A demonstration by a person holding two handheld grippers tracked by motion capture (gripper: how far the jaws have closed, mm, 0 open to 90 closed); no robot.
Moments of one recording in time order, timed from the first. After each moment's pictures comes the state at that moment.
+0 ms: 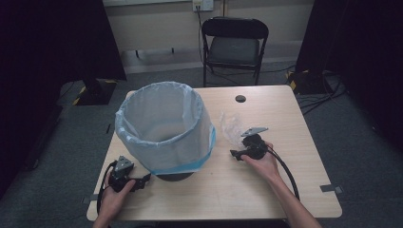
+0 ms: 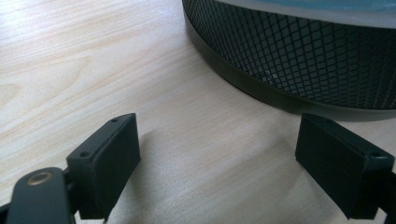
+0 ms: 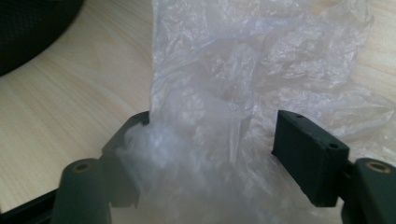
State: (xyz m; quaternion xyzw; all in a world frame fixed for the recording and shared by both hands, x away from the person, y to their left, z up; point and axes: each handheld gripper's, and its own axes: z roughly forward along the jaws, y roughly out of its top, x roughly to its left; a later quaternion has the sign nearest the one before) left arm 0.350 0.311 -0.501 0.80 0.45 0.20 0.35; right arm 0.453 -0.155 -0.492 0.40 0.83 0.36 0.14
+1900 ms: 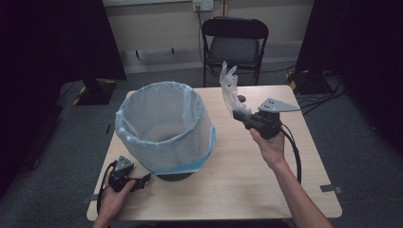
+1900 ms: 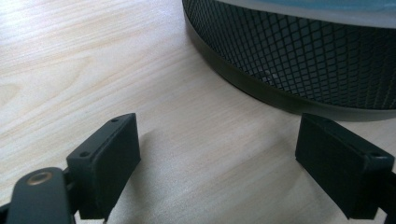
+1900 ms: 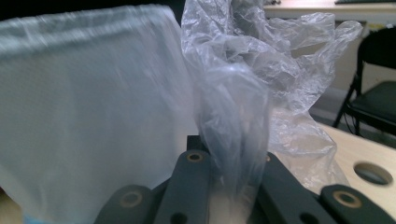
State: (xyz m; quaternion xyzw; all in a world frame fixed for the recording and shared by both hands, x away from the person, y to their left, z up) left arm 0.350 0.311 -0.501 0.80 0.45 0.20 0.35; right arm 0.419 -0.158 -0.338 0.32 0.72 0.58 0.19
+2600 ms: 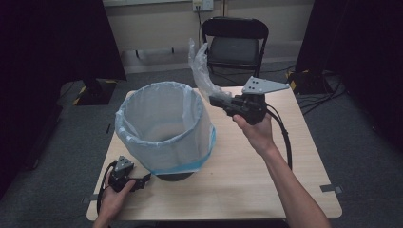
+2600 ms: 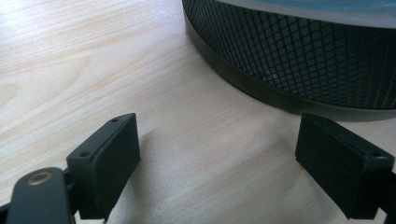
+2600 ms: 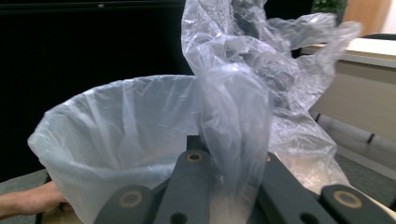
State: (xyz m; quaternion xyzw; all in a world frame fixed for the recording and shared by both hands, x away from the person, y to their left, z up) left arm 0.350 0.311 -0.501 0.80 0.45 0.20 0.35; right arm 0.413 -0.108 -0.265 0.21 0.73 0.63 0.15
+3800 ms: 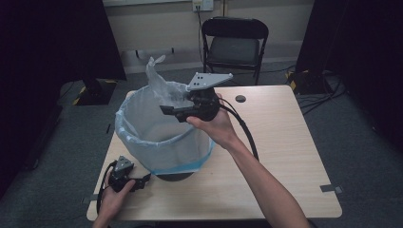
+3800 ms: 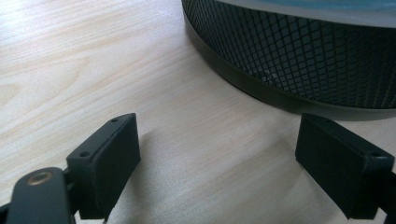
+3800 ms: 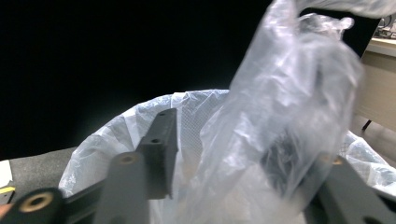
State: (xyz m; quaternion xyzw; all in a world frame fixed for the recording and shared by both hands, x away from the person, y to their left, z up) left arm 0.351 0.311 -0.501 0.80 0.45 0.20 0.35; right arm 0.420 -0.005 -0.249 0.15 0.77 0.61 0.10
